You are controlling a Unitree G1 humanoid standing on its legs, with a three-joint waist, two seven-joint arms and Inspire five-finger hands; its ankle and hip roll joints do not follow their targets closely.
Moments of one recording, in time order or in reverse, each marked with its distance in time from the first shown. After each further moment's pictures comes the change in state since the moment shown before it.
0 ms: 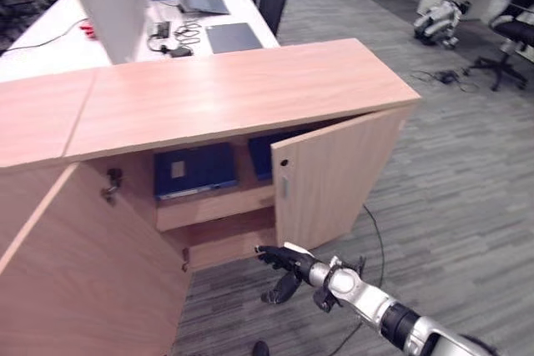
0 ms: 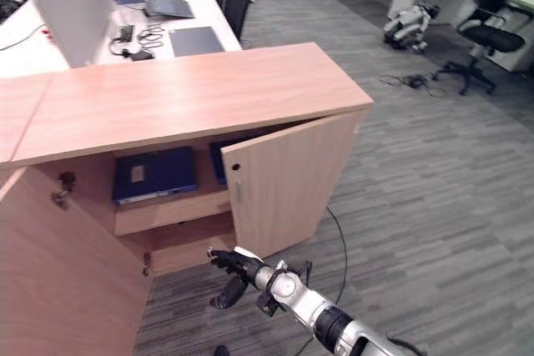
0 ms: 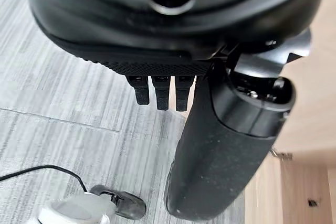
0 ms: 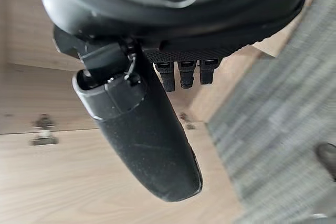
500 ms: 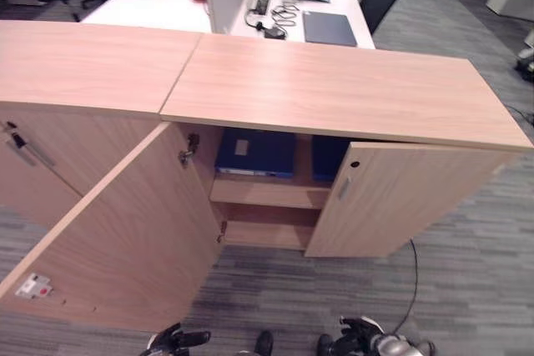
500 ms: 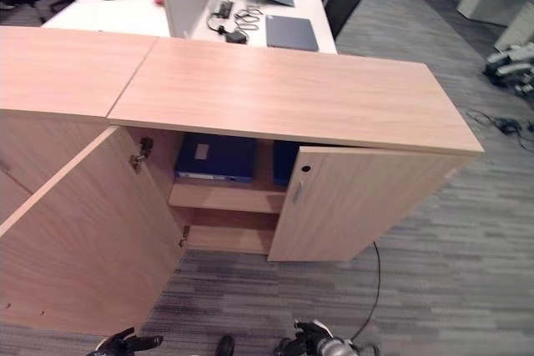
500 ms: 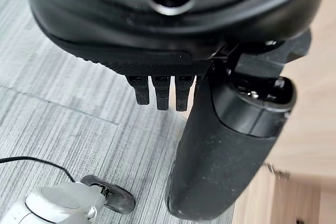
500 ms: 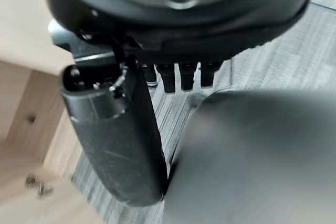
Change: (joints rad) left arm -0.052 0.000 -0.143 -0.034 0.004 -0.029 -0.048; right arm 0.192 0.066 -0.467 0.627 -0.077 -0.014 -0.098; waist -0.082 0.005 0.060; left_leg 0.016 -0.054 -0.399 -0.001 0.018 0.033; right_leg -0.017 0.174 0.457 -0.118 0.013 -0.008
